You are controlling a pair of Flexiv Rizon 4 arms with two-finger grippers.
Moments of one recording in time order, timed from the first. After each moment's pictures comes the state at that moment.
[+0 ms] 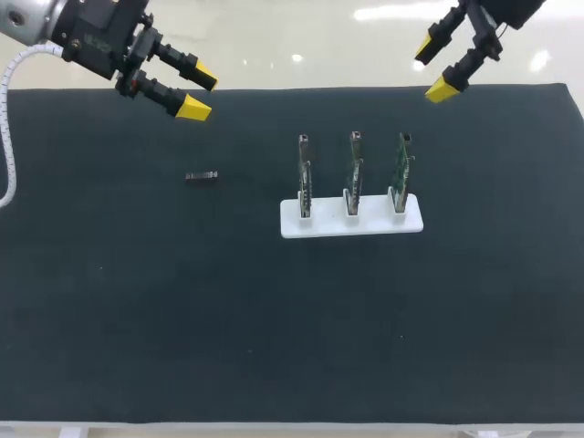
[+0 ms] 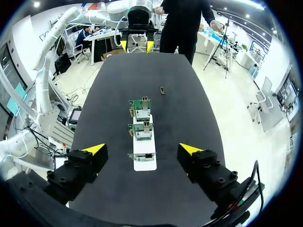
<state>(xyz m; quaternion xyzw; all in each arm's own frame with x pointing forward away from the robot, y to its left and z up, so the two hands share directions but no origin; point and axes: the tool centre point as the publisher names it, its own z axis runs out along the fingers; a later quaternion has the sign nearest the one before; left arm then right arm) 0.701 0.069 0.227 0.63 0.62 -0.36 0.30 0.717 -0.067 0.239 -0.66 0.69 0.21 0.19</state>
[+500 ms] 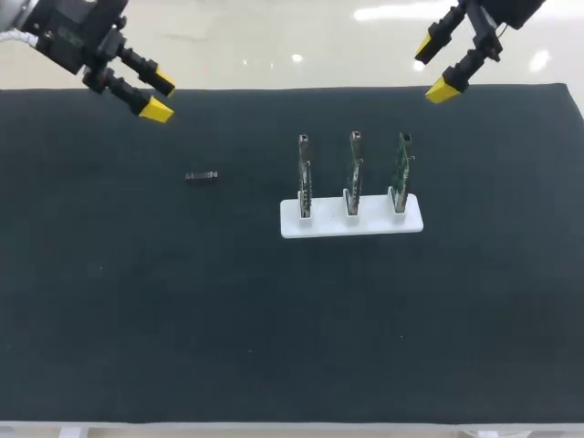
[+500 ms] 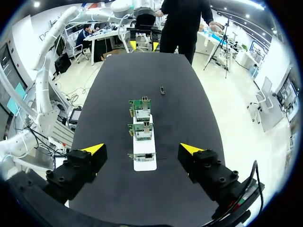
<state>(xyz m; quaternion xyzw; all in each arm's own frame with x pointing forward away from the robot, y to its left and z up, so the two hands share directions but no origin) 0.735 0.137 0.200 0.60 0.71 -0.28 0.24 0.717 -0.067 0.239 -0.66 0.69 0.21 0.19</state>
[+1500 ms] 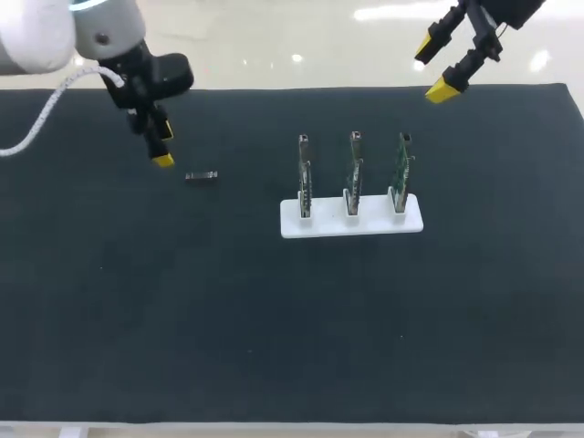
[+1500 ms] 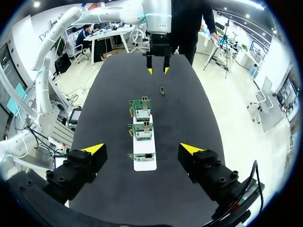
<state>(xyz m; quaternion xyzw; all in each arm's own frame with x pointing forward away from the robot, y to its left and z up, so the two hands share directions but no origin) 0.792 0.176 0.064 0.65 0.75 -0.05 0.04 0.717 -0.067 0.239 -0.66 0.69 0.21 0.19</state>
